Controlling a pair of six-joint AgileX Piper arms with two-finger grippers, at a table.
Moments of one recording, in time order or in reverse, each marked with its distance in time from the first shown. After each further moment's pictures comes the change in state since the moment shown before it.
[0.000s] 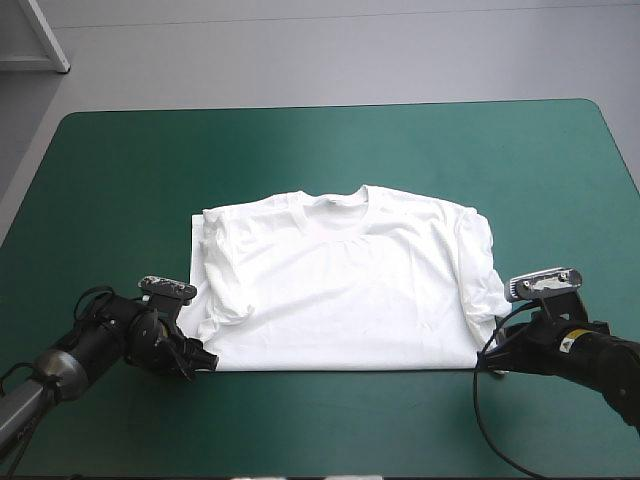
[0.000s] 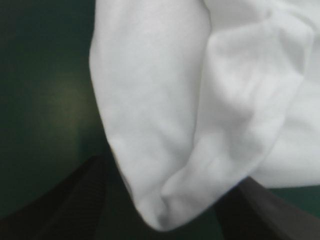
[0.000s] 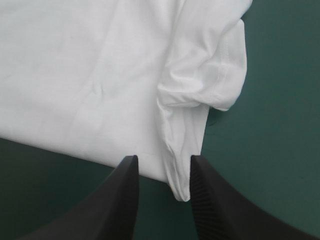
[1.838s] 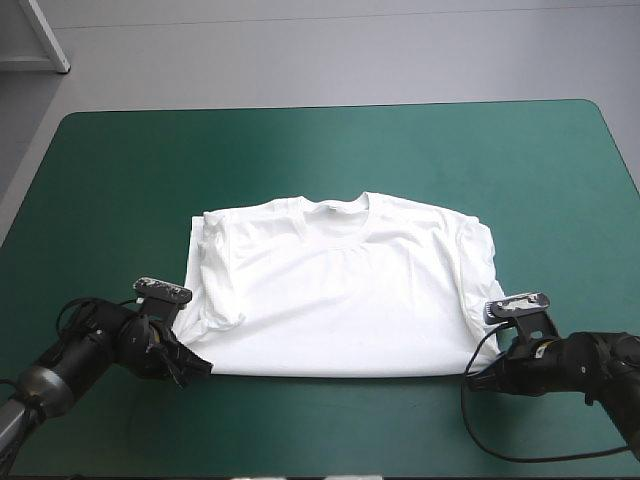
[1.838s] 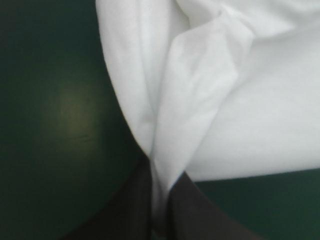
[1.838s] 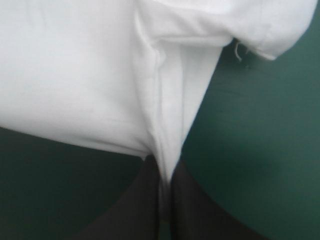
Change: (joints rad) left arm -0.003 -0.083 -0.005 -0.001 0.073 0.043; right arm 0.000 0.188 0.143 0.023 -0.044 -0.052
